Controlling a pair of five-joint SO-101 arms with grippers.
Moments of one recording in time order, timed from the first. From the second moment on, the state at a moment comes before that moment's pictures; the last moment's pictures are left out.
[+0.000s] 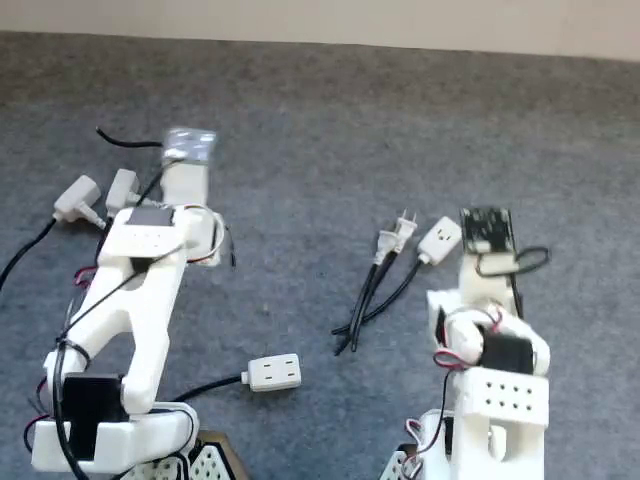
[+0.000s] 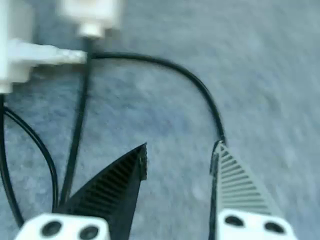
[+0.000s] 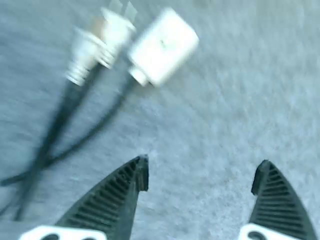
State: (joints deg) left arm -5.9 -10.5 39.5 44.4 1.1; right arm 3.5 -63.5 66.4 59.7 12.6
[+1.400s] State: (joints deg) left arm -4.8 -8.7 49.0 27.3 4.4; right arm -19.7 17.2 14.3 51.9 -18.8
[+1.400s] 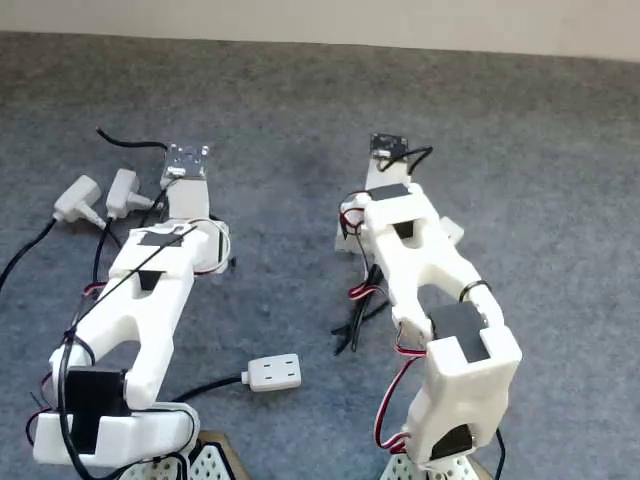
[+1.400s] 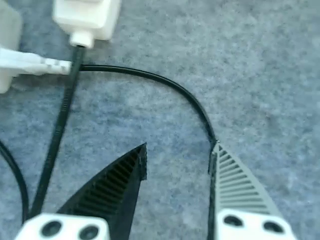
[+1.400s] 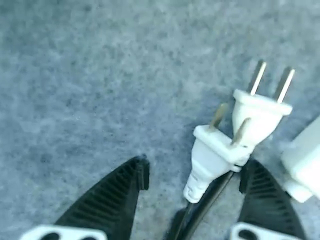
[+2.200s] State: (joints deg) left arm -3.4 -8.7 49.6 27.3 4.4; right arm -26.2 12.7 14.3 51.7 -18.7
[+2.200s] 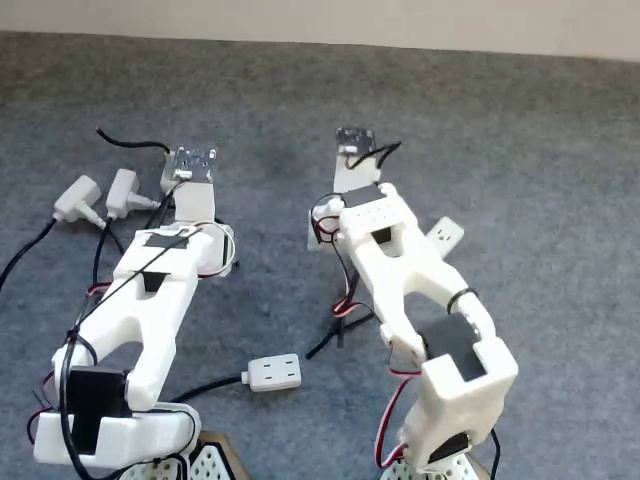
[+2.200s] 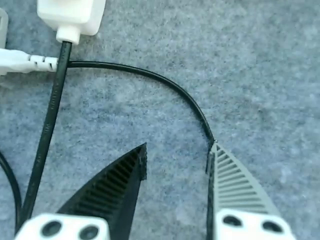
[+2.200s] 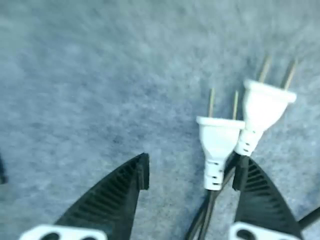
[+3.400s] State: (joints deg) left arm -3.2 -8.7 49.6 27.3 4.4; right arm -25.8 16.7 14.2 51.7 -18.2
